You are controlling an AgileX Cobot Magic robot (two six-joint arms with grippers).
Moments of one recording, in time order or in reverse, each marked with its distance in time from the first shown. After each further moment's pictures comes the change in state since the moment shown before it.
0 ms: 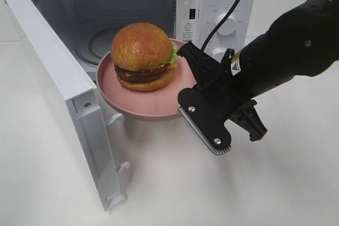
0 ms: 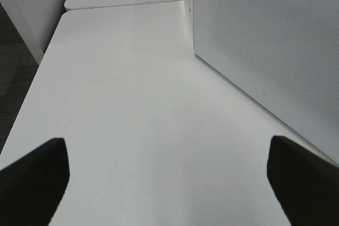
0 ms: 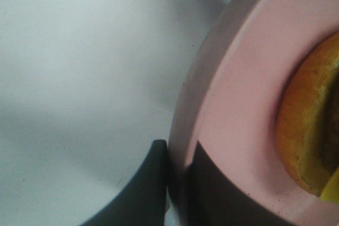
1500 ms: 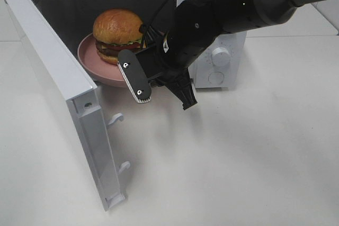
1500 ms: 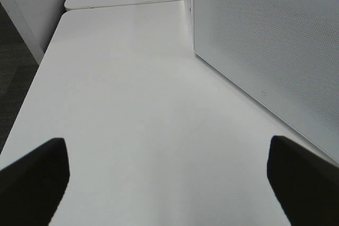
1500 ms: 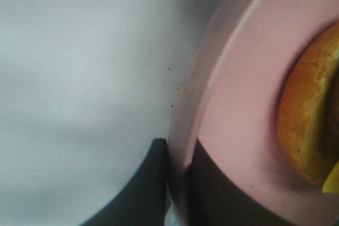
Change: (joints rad) left arm 0.000 0.000 0.000 0.000 0.000 0.000; right arm 0.020 0.399 -0.482 -0.176 0.089 0.386
